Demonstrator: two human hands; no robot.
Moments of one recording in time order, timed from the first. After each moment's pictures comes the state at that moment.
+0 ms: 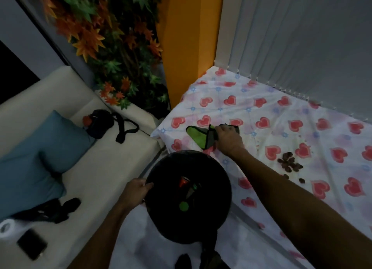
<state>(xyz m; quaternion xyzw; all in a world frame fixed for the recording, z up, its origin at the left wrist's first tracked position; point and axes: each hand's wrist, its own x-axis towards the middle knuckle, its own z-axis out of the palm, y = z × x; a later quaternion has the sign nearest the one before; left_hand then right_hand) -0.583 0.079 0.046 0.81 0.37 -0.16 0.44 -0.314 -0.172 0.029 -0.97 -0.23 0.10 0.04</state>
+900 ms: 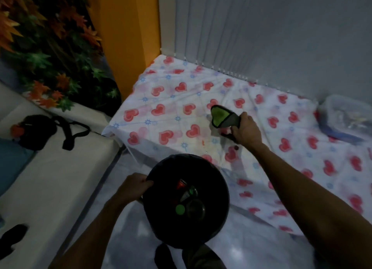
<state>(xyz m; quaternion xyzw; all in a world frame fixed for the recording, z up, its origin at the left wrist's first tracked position) -0.550 -0.012 0.048 0.83 0.20 -0.28 0.44 -0.347 -0.377 0.063 -0.99 0.02 0.01 0.17</state>
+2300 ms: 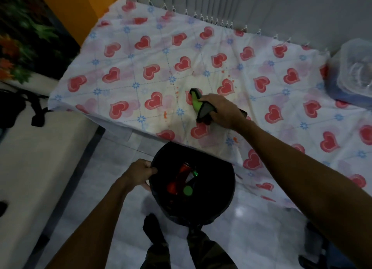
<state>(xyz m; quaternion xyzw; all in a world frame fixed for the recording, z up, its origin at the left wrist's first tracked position) -0.514 -0.184 -0.052 0.74 0.29 -0.37 0.48 -0.311 -0.479 -0.039 -0.92 -0.24 0.16 0.25</state>
